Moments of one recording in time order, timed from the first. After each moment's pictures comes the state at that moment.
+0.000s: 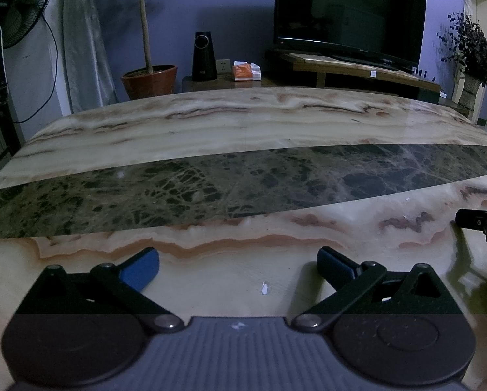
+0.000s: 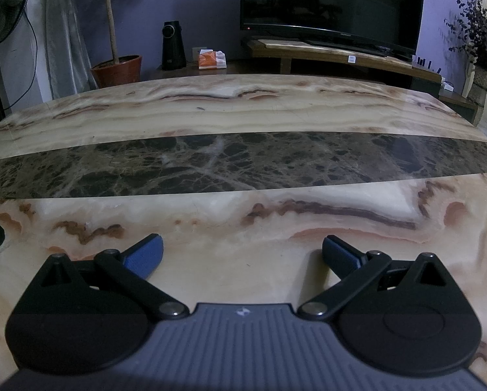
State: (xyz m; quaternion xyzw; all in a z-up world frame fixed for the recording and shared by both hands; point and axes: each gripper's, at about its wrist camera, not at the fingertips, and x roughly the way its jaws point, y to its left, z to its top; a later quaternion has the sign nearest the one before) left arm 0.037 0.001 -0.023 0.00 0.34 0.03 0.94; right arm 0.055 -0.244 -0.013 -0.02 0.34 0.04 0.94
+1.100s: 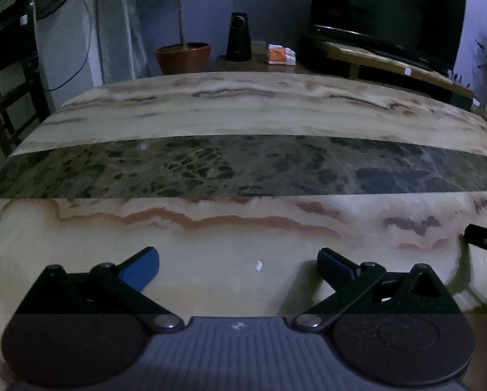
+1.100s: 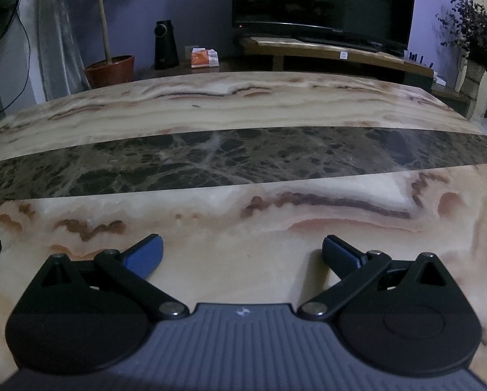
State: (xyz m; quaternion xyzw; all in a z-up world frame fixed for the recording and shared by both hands) left arm 0.028 -0.013 -0.015 -0.03 0.37 0.10 0.92; right arm 0.050 -0.241 -0.013 -0.01 0.34 0.02 0.94
